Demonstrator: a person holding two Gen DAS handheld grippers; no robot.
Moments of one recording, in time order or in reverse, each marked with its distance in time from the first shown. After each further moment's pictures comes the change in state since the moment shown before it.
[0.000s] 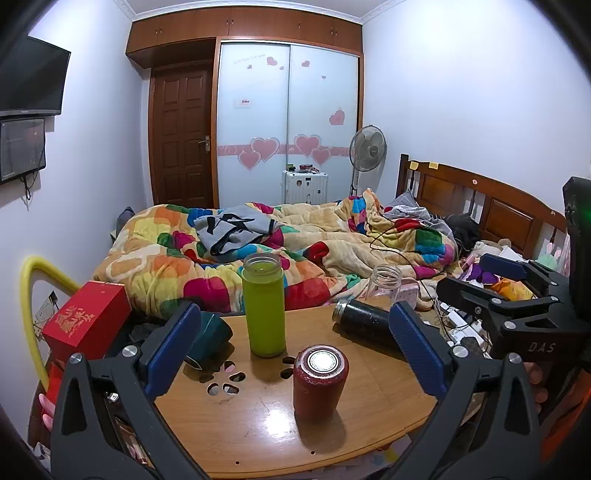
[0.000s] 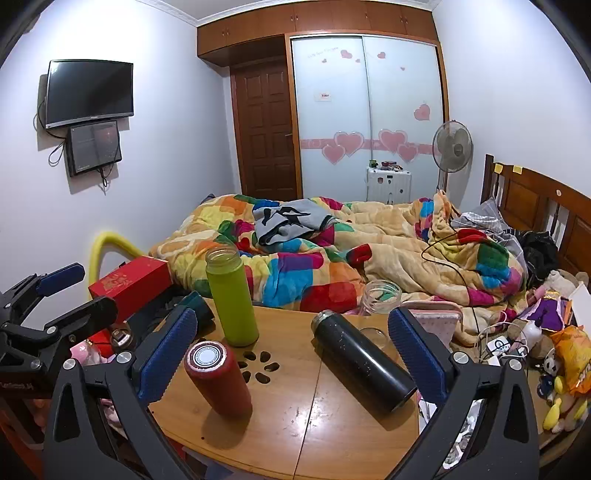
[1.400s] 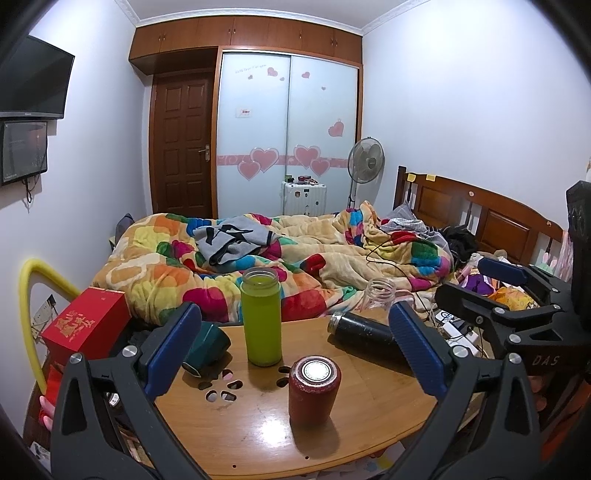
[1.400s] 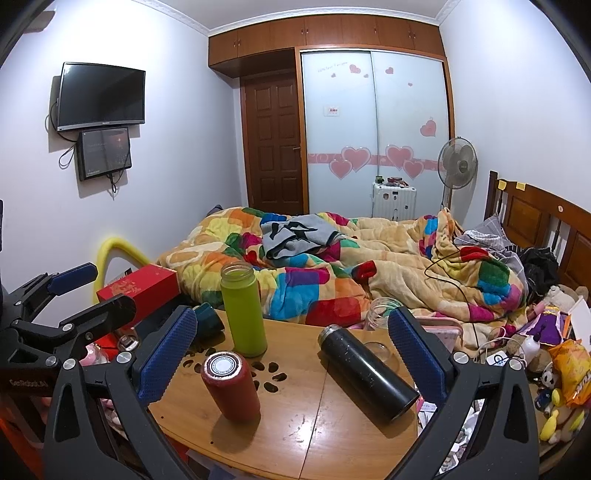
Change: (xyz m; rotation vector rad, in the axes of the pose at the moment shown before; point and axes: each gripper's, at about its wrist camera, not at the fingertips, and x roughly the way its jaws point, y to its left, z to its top) left arm -0.016 -0.006 0.014 -0.015 -0.039 -0.006; right arm -0.018 0.015 0.008 -0.032 -0.048 0.013
